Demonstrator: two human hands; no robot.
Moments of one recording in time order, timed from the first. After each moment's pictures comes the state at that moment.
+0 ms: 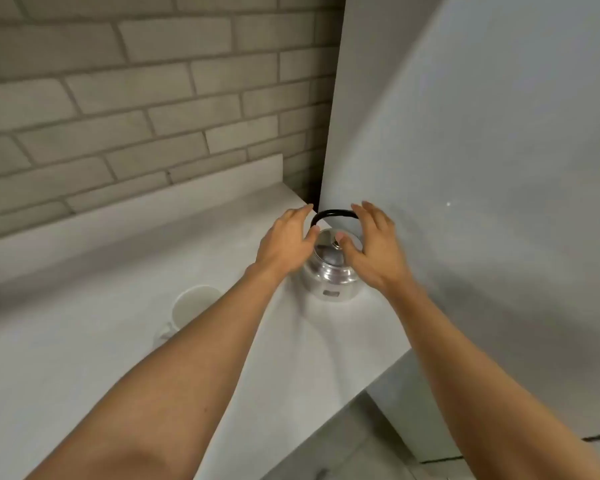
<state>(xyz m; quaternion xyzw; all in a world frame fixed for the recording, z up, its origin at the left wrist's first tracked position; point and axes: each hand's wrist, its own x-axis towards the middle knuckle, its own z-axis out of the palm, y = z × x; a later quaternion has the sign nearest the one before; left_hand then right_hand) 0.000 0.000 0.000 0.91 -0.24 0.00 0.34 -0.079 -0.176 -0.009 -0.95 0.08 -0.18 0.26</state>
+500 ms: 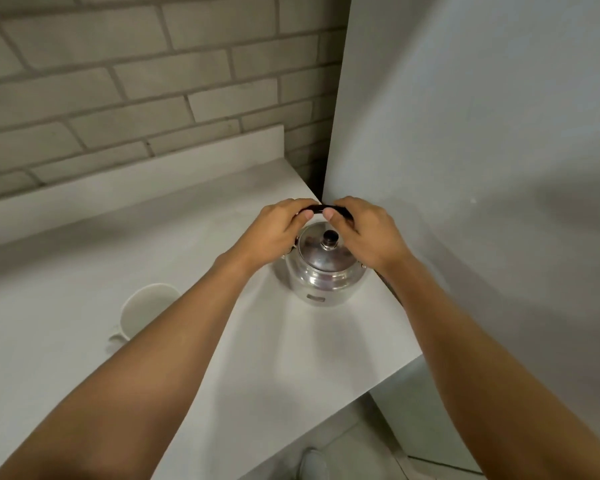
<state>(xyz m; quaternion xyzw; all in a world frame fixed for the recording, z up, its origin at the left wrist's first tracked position) 0.033 -0.022 -0.010 0.88 -0.30 -0.03 0.36 -0.016 -0.223 -0.018 -0.95 -0.02 -0.10 0.28</state>
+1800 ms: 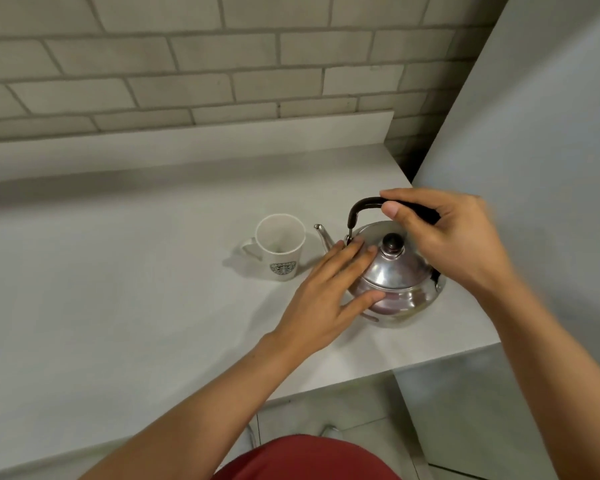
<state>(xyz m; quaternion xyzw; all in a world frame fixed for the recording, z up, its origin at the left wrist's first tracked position) -0.175 0.087 -0.051 0.87 -0.23 0.11 0.41 -0.127 -0.106 0.059 -0.89 -0.15 -0.16 0.39</state>
